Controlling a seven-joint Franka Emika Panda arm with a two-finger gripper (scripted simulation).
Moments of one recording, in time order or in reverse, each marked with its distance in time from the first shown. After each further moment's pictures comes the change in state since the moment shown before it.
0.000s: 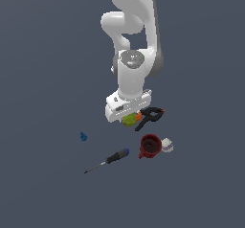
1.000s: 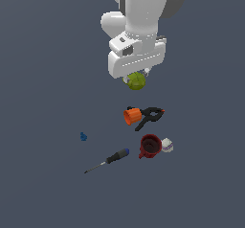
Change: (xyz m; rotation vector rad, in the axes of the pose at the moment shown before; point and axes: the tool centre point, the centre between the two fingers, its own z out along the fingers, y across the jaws) arm -0.035 -0.045 -0.179 0.006 -0.012 0.001
